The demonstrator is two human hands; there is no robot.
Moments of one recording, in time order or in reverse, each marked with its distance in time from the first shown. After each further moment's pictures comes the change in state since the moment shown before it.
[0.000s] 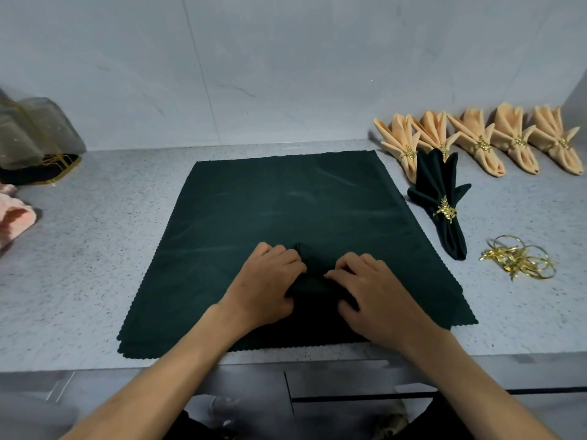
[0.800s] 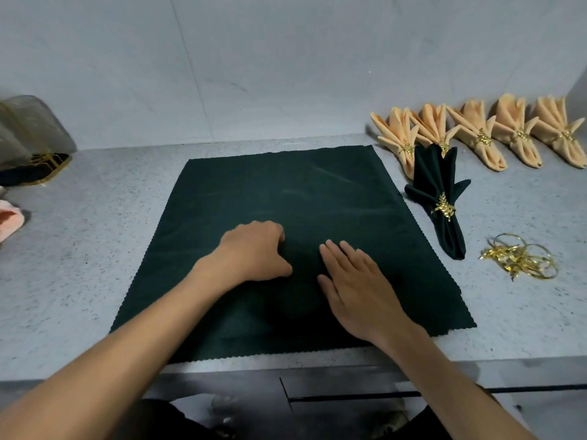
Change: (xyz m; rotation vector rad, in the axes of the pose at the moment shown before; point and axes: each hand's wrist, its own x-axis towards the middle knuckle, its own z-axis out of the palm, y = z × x) left_hand 0.054 -0.004 -0.047 -0.101 -0.425 -0.527; right_hand 0.020 -0.001 0.019 -0.086 -0.124 0.219
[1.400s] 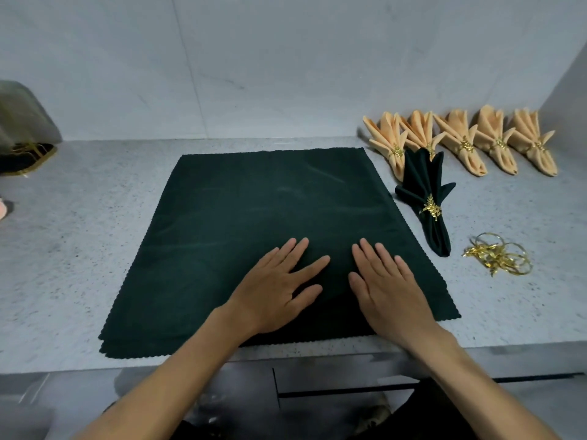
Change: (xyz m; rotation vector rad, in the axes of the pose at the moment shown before) left_hand -0.022 -0.004 0.086 0.018 0.123 0.422; right_hand -0.035 0.029 -0.004 -0.072 -0.038 0.202
